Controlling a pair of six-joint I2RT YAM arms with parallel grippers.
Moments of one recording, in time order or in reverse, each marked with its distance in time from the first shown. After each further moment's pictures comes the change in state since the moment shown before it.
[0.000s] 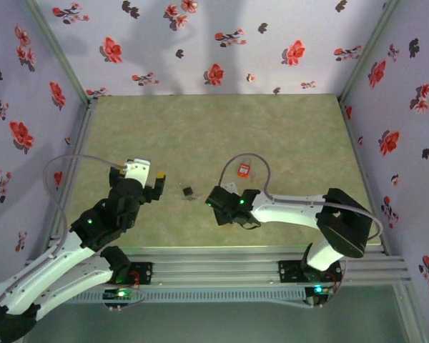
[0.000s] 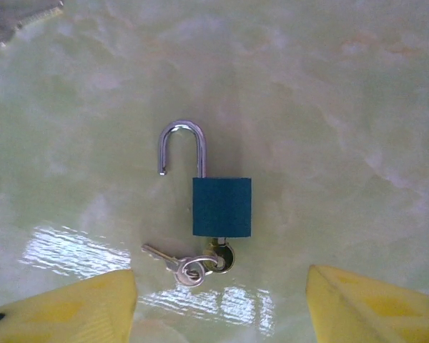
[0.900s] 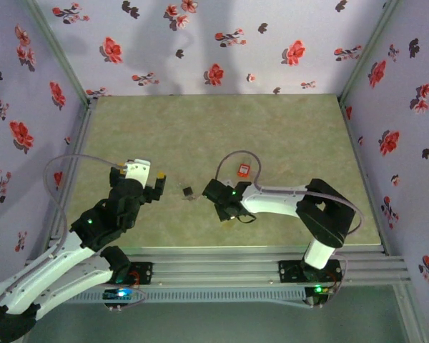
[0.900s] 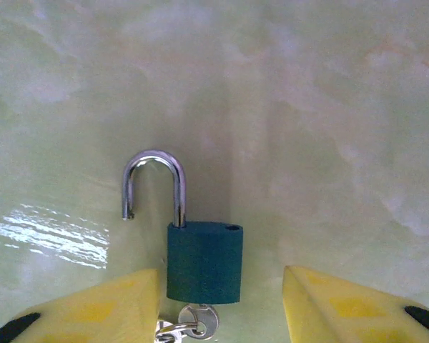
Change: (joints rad) left arm -0.005 0.000 0.000 0.000 0.000 -0.002; right arm -0.068 0.138 0.084 -0.024 -0.044 -0.095
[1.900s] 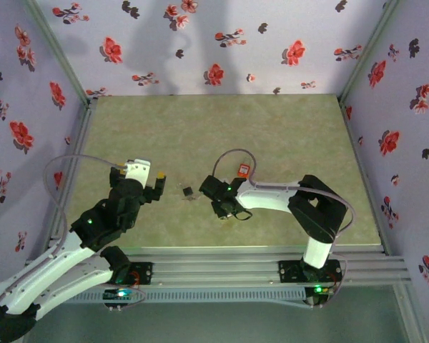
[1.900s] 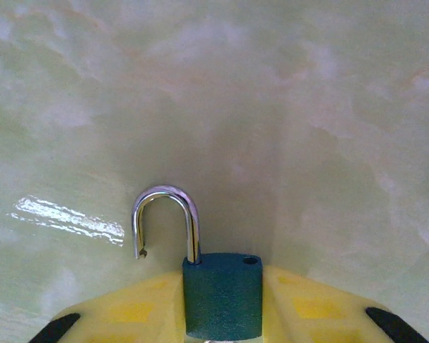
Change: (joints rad) left arm 0.000 0.000 0.000 -0.004 0.000 0.000; right arm -0.020 0.069 0.061 -0.019 -0.045 -0.021
